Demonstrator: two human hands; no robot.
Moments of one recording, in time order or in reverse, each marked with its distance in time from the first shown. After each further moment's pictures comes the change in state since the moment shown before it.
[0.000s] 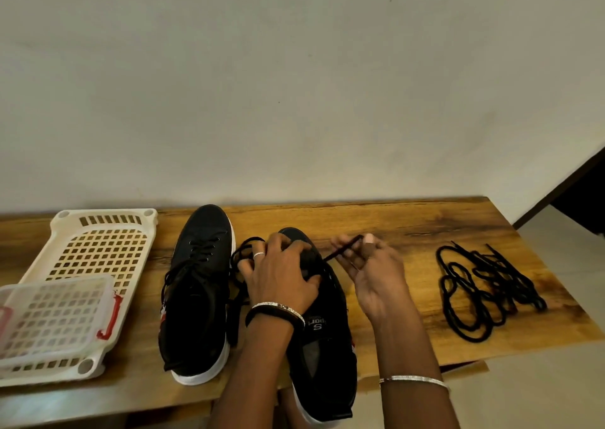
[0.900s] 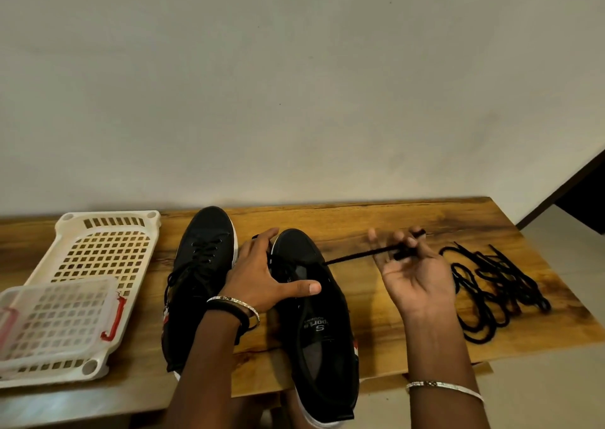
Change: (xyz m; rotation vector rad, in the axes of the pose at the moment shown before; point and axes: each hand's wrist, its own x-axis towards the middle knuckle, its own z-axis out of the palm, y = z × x) left_hand 0.007 -0.047 -0.022 -0.520 -0.262 -0.017; right_hand -0.002 -0.037 -0.035 0.637 -0.143 0.044
